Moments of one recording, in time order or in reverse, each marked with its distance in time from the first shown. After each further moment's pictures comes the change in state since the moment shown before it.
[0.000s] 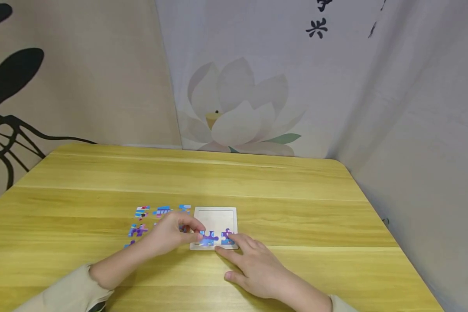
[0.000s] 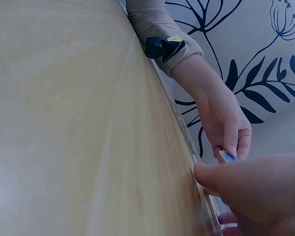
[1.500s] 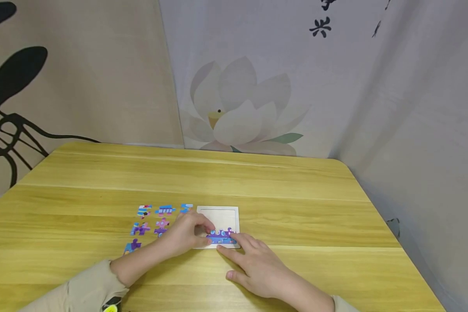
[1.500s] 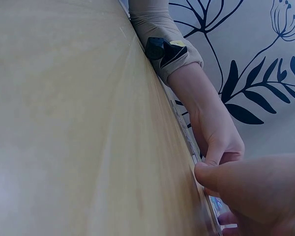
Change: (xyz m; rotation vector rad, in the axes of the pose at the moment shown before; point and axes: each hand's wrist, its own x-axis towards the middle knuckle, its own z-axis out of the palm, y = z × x) left_hand 0.014 -0.010 0.024 0.250 0.032 0.024; right_hand 0.000 -0.001 0.000 0.003 -0.008 0.005
